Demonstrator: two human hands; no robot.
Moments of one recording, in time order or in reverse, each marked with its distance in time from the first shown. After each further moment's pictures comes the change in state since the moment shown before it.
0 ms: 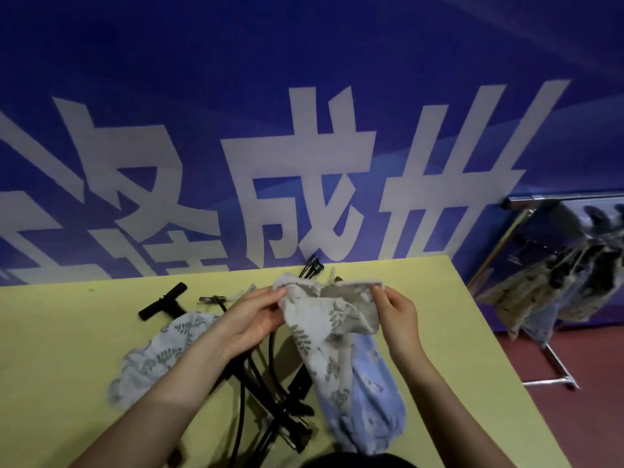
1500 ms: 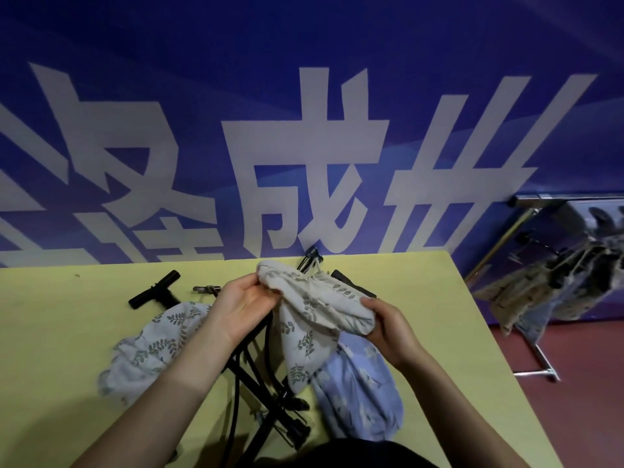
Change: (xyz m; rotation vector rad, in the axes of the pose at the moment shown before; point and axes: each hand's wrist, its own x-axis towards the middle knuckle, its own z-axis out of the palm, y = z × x) left_hand 0.018 0.016 -0.009 -0.535 -0.077 0.002; right_hand 0.014 0.019 0.007 0.540 -0.368 0.505
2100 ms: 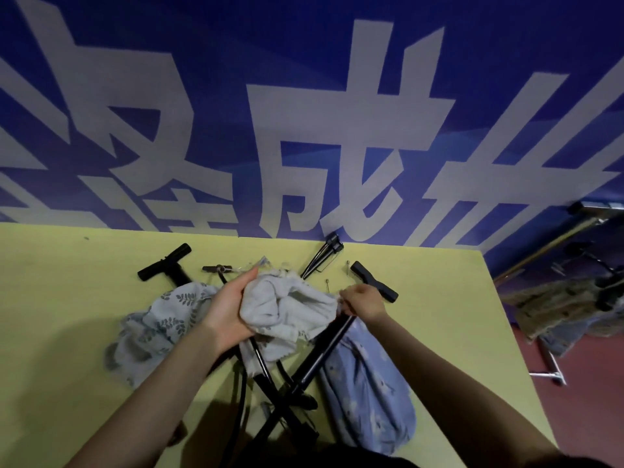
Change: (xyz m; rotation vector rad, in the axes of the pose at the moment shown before) left_hand 0.010 0.022 -0.049 0.338 0.262 -0.126; right_hand 0.119 0.033 0.013 -0.912 0.265 0.106
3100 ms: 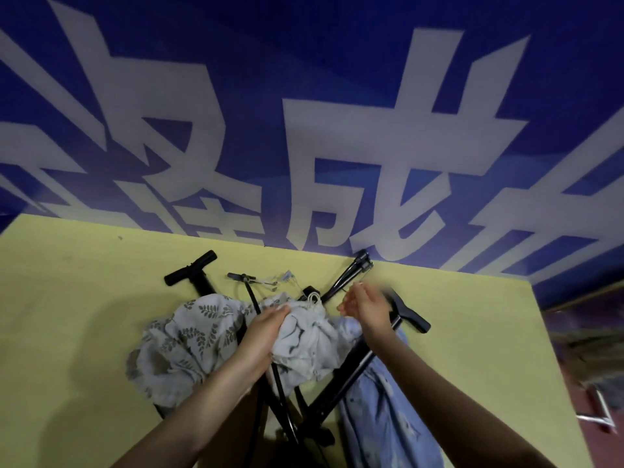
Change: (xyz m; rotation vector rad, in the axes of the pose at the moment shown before) left_hand 0.037 -0.021 -0.019 0.346 0.410 0.129; right_hand 0.018 -0.039 0.043 0.415 0.012 -0.156
